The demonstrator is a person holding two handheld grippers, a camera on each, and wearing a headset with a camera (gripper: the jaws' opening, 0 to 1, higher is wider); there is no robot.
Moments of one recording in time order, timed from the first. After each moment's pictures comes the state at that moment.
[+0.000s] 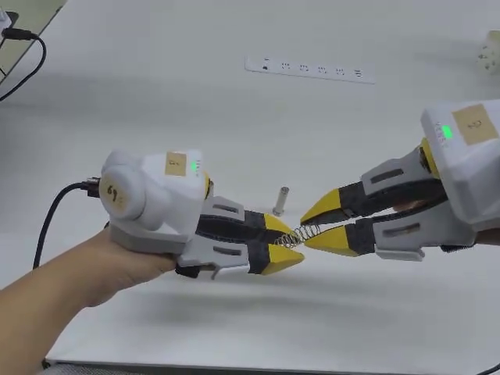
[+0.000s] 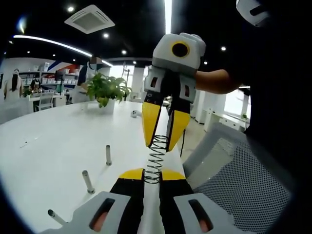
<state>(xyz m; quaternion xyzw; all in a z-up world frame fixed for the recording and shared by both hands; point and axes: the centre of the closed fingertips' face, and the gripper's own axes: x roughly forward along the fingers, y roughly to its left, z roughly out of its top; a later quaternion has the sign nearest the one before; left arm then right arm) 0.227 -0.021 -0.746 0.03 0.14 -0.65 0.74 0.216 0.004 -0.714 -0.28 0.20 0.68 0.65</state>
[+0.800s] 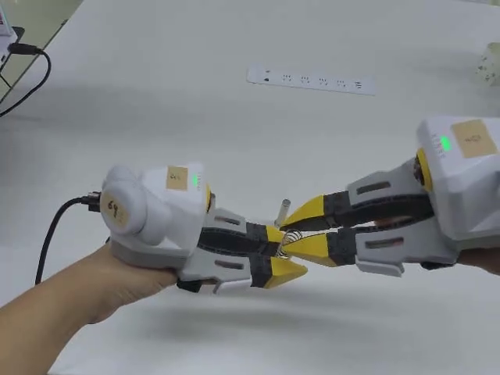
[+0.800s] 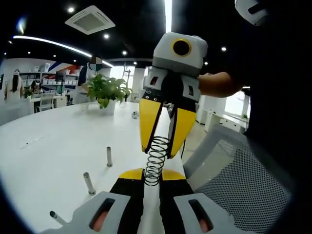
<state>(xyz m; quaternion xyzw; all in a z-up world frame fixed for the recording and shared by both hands) 0.230 -0.019 -0.742 0.03 0.13 -0.65 0.75 0.220 0.029 -0.702 -0.24 0.16 0.68 0.67</state>
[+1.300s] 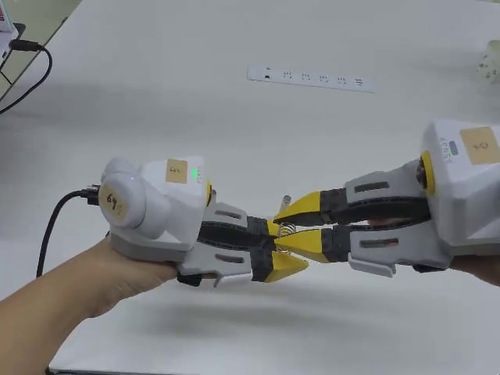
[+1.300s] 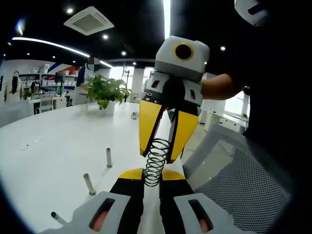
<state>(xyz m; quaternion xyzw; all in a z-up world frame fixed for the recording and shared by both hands) 0.228 -0.018 -0.739 0.03 0.13 -0.65 0.75 0.215 0.035 -0.696 -0.21 0.13 0.67 0.70</state>
